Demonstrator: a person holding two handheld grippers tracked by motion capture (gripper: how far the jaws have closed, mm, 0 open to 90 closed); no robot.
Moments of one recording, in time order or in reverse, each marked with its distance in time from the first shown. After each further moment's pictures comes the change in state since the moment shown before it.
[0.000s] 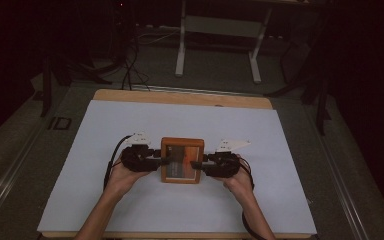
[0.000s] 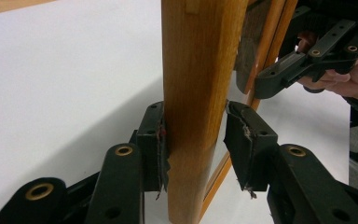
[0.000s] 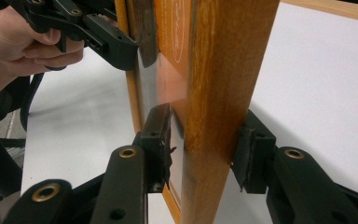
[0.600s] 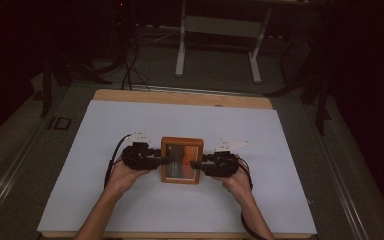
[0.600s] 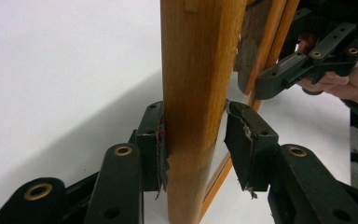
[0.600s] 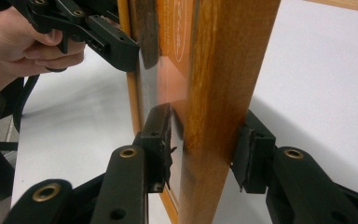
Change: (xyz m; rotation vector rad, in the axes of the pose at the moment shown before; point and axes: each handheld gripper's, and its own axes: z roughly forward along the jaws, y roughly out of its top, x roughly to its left) left arm 0.013 -0.003 0.007 0.008 -0.031 -0.038; right arm -0.006 -0.005 0.006 0.001 -0.005 0.022
